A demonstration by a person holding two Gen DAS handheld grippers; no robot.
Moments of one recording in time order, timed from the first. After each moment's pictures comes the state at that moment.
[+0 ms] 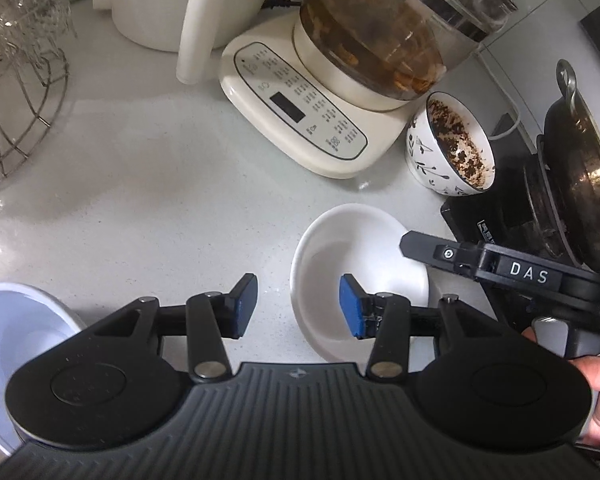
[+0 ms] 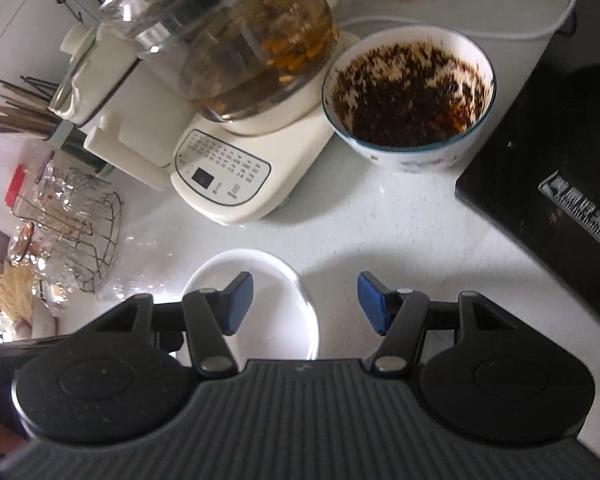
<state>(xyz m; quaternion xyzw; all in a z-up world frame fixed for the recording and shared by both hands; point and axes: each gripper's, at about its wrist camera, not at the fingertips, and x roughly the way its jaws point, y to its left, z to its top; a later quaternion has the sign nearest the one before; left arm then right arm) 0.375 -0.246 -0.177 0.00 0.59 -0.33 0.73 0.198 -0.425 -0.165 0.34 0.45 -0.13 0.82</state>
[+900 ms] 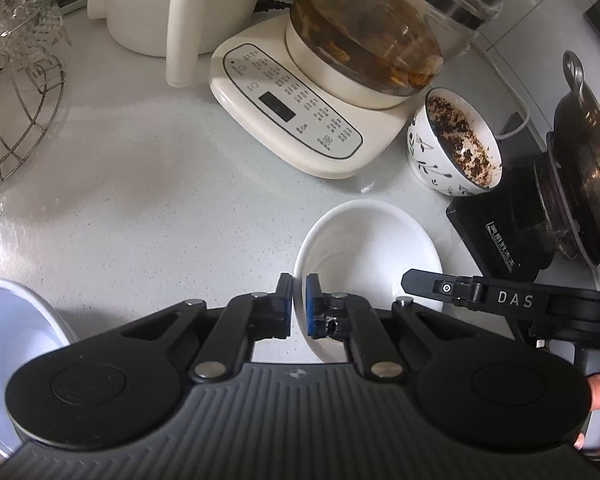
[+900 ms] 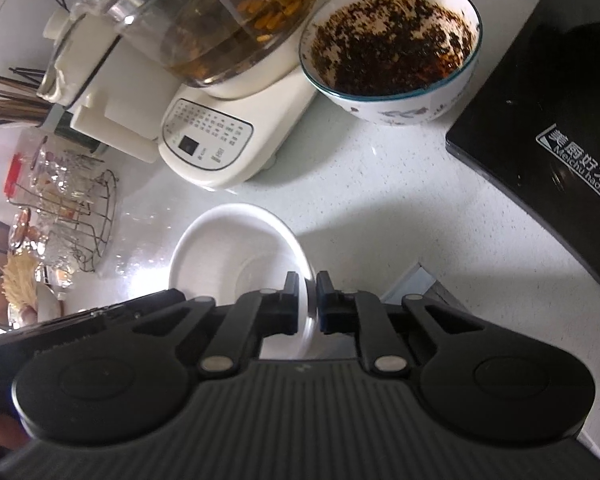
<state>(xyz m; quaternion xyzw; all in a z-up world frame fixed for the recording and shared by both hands) 0.362 -0.262 -0.179 0.01 0.58 -0.31 0.75 0.190 -0.427 -0.171 0.35 0.48 -0.11 0.80</state>
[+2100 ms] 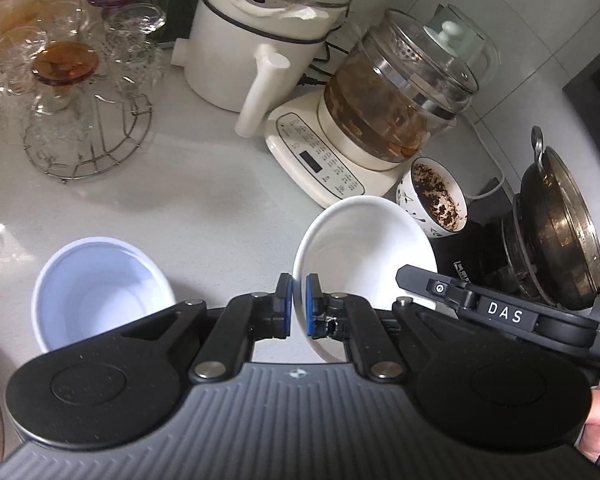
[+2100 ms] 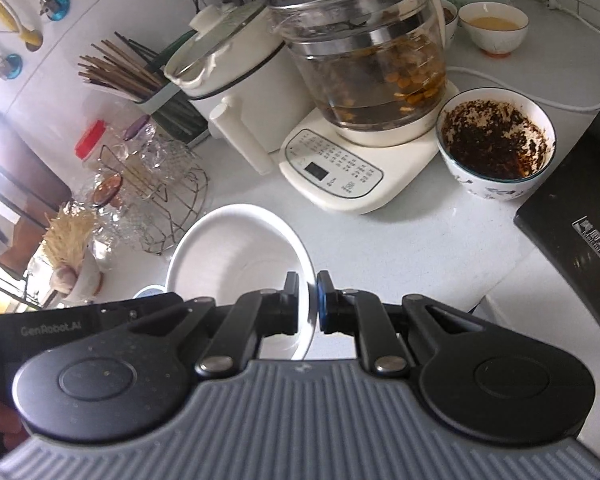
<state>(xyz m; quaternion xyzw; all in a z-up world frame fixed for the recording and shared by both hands) 0.328 -0.167 -0.103 -0.06 0.53 -0.29 0.80 0.187 -0.352 -0.096 0.26 0.42 -0.06 0.87</state>
